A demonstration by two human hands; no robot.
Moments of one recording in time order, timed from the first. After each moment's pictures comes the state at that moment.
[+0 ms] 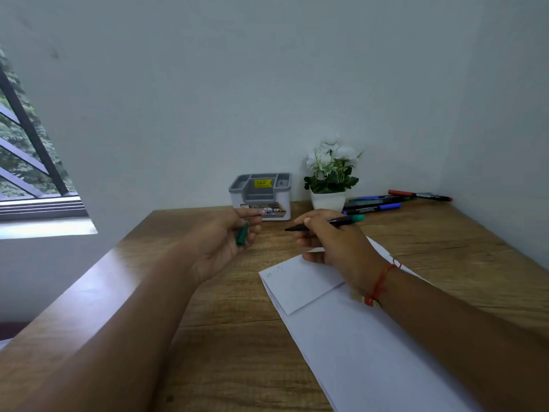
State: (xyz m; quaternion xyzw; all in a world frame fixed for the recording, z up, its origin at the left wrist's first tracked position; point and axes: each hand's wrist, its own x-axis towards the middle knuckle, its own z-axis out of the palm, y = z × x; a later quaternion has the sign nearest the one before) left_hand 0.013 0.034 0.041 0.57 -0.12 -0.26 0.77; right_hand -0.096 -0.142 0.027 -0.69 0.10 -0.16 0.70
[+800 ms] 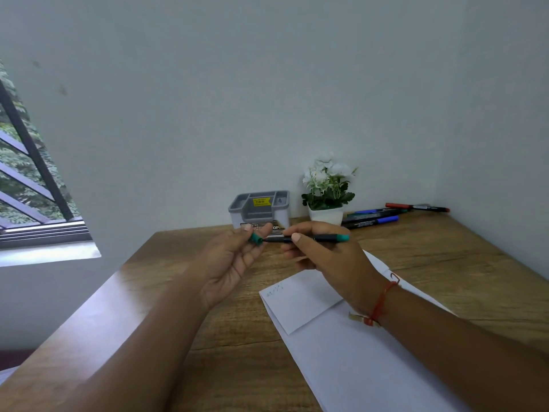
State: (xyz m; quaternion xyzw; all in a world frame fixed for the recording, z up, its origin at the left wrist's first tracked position) left_hand 0.000 0.024 0.042 0.47 -0.13 -0.25 0.83; right_hand -0.101 -0.143 0.024 -0.68 -0.05 -0.23 0.69
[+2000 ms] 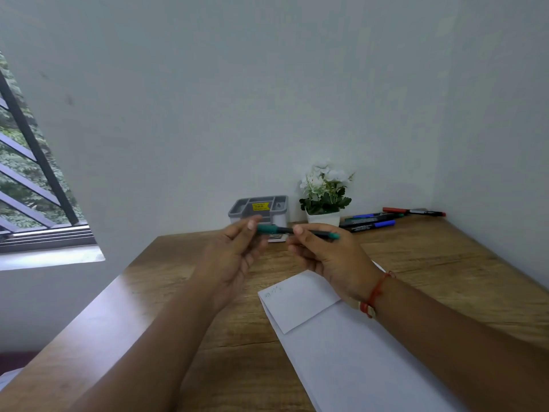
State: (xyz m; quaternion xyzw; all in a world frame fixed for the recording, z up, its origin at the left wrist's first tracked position) left_hand -0.018 0.012 0.047 0.49 -0.17 -0.15 0.84; right_hand -0.093 -0.156 0.026 -0.57 0.00 -0.17 0.81
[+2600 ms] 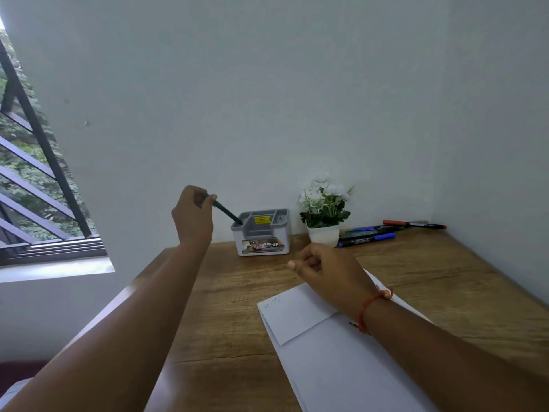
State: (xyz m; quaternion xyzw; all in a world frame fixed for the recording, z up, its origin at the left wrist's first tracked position) left_hand 0.093 0.028 0.089 0.74 -0.15 0.34 0.56; right_hand -0.092 -0.170 0.020 -0.90 0.05 -0.24 0.37
